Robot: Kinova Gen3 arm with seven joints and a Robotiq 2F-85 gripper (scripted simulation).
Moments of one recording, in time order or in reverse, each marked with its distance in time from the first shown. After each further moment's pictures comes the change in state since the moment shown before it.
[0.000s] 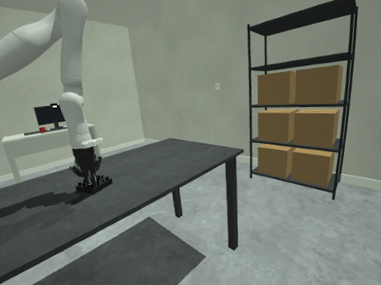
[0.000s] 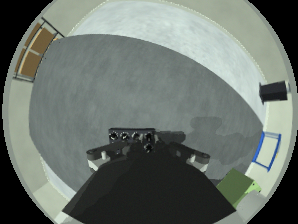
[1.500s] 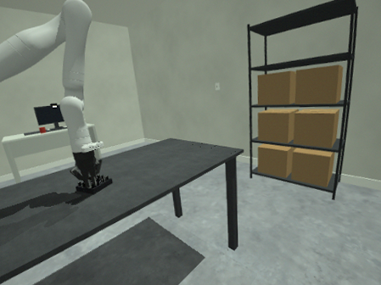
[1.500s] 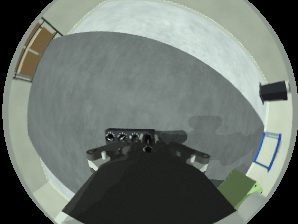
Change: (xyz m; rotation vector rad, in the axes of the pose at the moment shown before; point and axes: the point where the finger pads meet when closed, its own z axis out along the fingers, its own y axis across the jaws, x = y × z) arm -0.001 0.002 0.014 -0.003 -0.001 0.000
